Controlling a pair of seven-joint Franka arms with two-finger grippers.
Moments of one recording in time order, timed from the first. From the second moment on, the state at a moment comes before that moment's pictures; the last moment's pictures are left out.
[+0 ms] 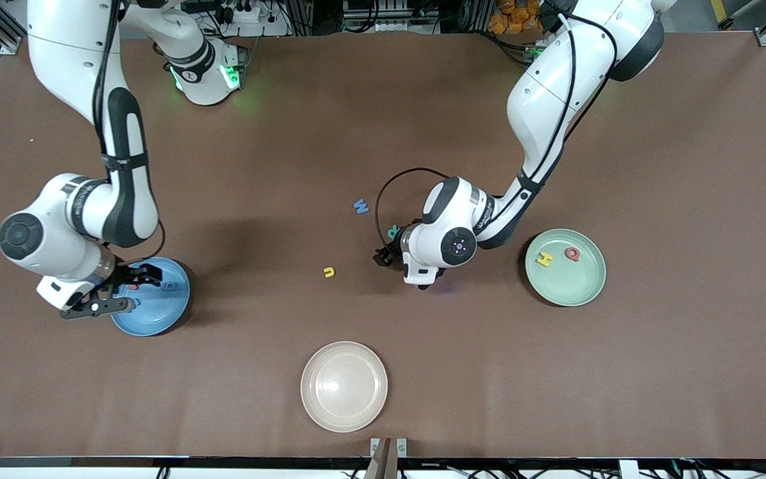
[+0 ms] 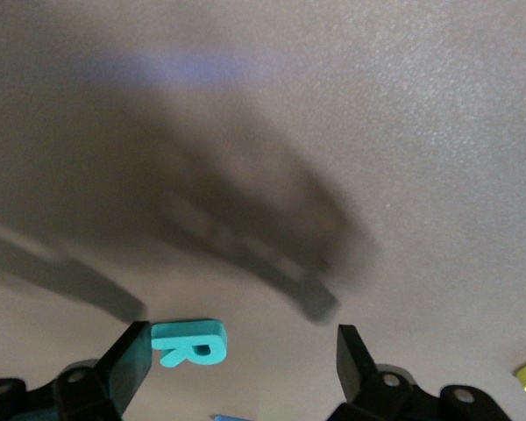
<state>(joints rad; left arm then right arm) -0.44 0.93 -0.30 -1.42 -0.34 2.24 -1.18 0.63 0.58 -0.69 -1.85 0.40 2.27 -0.37</state>
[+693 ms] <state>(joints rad) -0.46 0.93 -0.30 -1.43 -0.37 2.23 -1.22 0.76 0.58 -0.57 -1.80 0.41 2.28 0.25</state>
